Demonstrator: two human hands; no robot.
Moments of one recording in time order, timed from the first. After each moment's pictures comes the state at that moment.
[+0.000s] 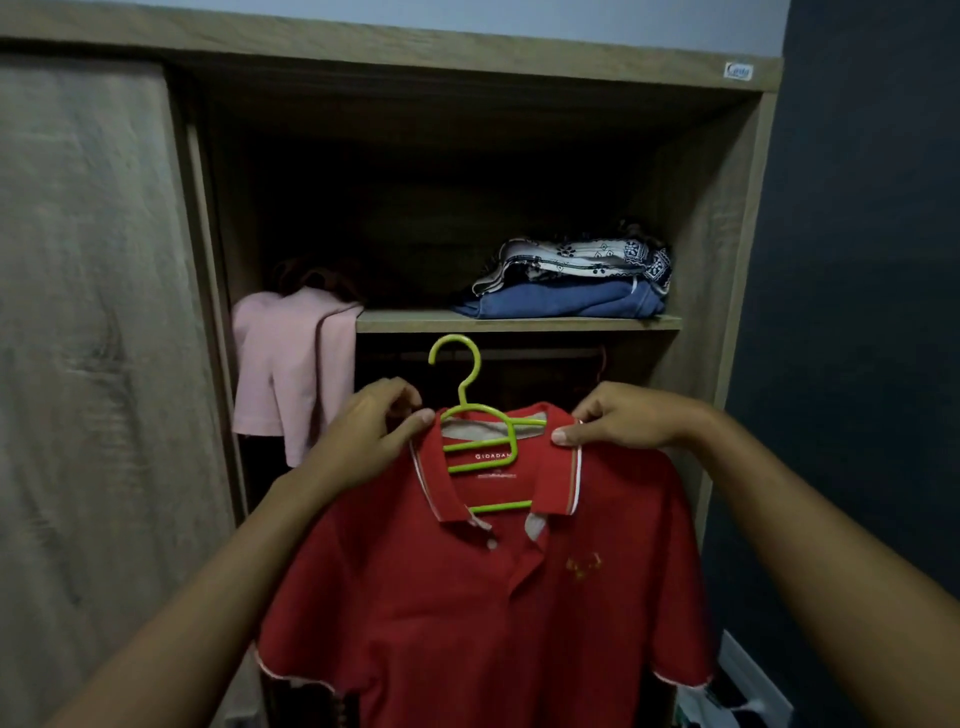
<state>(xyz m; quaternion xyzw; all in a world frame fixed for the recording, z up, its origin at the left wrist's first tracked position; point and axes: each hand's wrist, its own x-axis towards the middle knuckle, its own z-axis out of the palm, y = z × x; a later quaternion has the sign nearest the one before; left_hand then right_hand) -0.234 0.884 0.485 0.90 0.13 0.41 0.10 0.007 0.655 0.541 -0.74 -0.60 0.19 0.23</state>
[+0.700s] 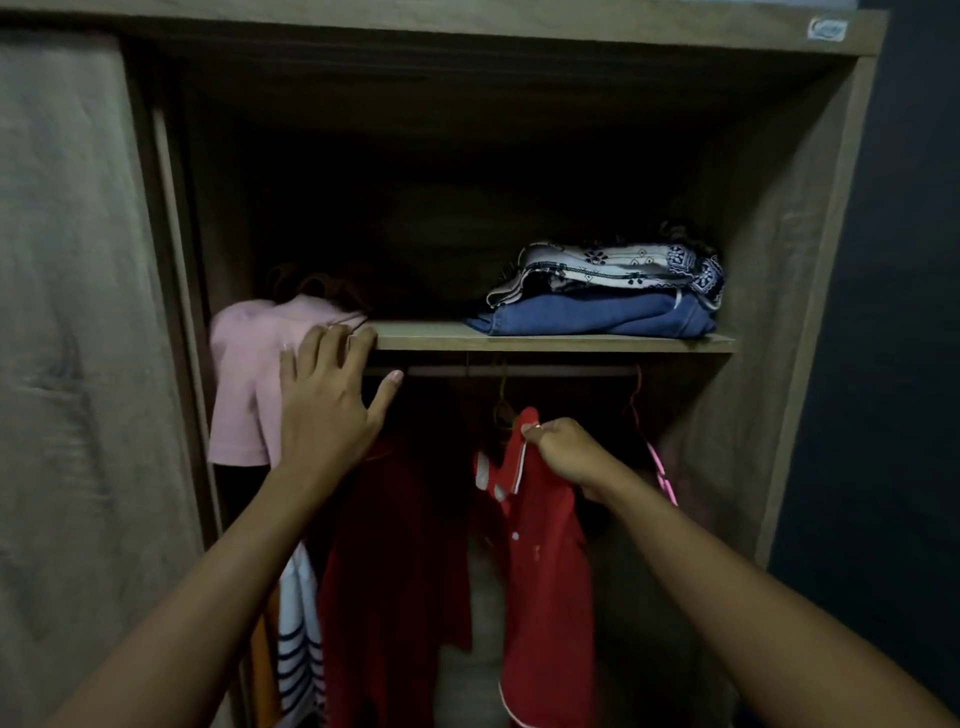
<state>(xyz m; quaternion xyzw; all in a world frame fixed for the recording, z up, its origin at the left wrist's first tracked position) -0.208 0.933 0.509 0.78 0.32 0.50 -0.18 0.042 0.801 0.469 -0.75 -0.42 0.17 0.48</state>
